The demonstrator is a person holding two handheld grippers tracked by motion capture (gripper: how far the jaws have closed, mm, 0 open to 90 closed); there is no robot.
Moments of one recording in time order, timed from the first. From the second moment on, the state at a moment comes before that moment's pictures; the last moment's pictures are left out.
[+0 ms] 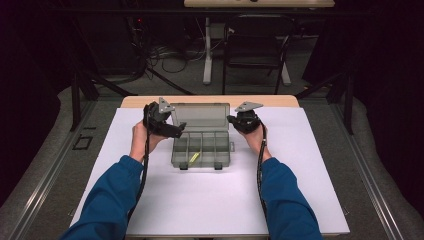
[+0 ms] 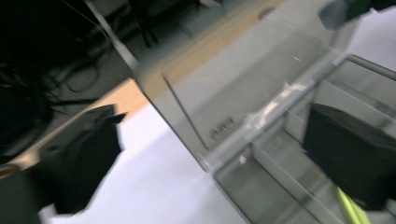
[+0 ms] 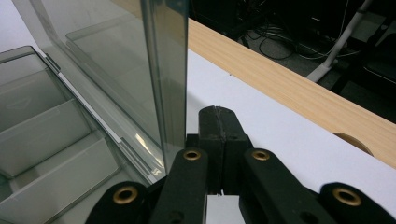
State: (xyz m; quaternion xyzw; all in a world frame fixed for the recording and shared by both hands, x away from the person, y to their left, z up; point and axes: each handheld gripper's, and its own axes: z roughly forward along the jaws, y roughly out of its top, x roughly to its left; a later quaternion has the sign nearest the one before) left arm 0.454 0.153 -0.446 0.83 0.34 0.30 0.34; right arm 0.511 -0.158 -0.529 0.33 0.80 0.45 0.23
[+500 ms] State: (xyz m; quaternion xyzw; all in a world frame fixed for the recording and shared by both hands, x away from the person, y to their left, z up) left arm 0.470 0.153 -0.427 0.85 0.28 0.32 0.31; right arm 0.510 -0.158 -0.530 0.32 0.80 0.45 0.23
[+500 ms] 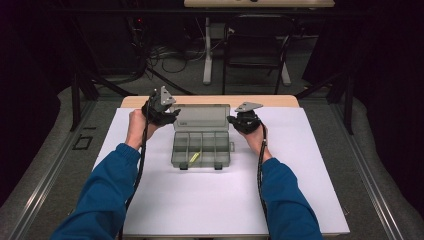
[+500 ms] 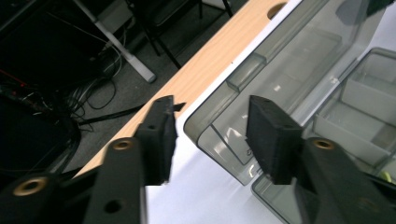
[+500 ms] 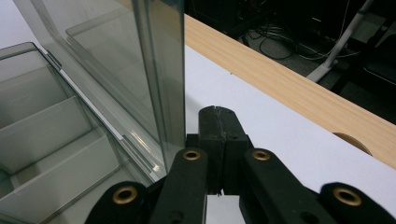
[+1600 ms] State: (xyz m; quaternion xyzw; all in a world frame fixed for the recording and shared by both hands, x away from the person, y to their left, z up) left arm 0.473 0.158 -0.429 0.86 0.26 0.32 0.30; right arm 0.476 -0.156 -0.449 0.28 0.81 0.43 0.27
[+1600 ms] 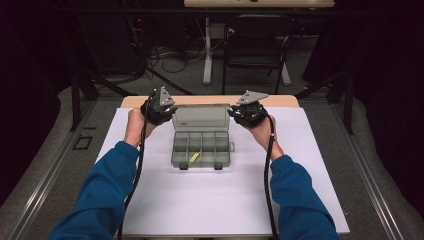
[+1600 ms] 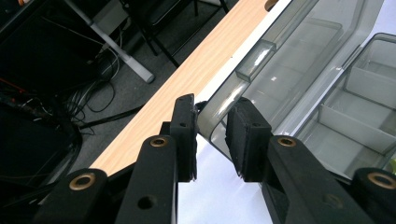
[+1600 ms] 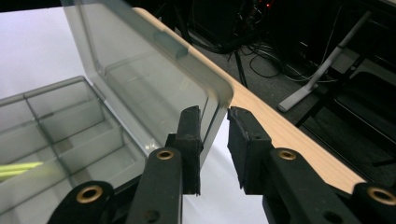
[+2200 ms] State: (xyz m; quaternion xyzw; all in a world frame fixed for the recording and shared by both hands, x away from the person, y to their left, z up) left arm 0.455 0.162 -0.434 0.85 0.26 0.32 0.32; right arm 0.472 -0.146 -0.443 0.29 0.82 0.42 0.26
